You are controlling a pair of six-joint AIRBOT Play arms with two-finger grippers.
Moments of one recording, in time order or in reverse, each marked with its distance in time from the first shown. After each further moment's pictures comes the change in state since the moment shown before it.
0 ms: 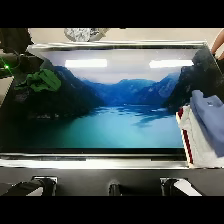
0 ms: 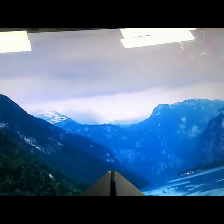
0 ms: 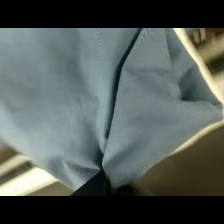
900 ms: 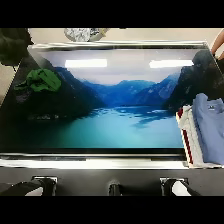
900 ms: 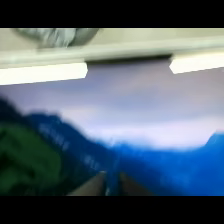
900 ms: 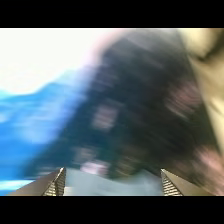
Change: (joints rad) left arm -0.007 -0.127 0.185 0.298 -0.130 -0.102; right arm 0.564 0.039 0.393 0.168 -0.571 -0.184
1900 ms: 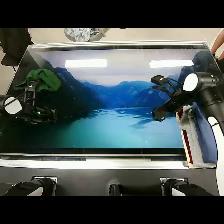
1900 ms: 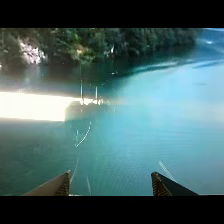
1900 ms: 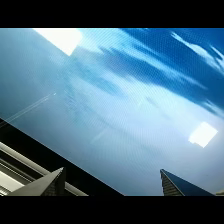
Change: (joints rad) left arm 0.005 0.167 -0.709 -0.097 -0.101 -0.138; right arm 0.651 -0.130 -0.342 -0.209 0.274 0.128
